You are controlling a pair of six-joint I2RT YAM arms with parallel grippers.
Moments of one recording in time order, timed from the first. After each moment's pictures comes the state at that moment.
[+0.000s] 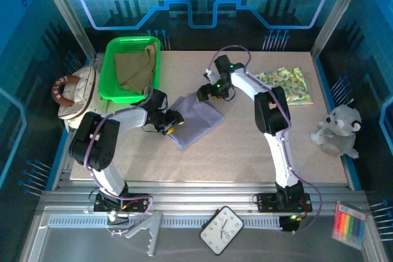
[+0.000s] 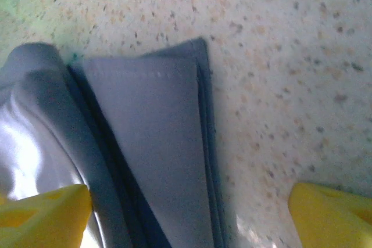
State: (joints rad) left arm -0.29 1.72 0.91 -0.32 0.41 -0.90; right arm 0.37 2.40 2.01 -0.88 -0.50 0.05
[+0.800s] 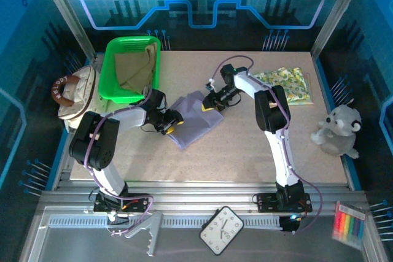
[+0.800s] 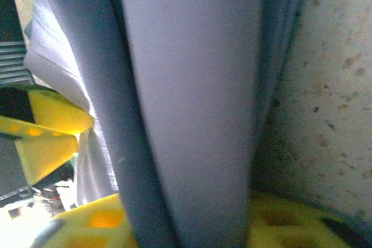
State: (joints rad) left arm -0.27 1.73 0.91 -0.31 0.44 -0.88; right arm 0.34 2.46 1.97 -1.05 -0.85 0.01
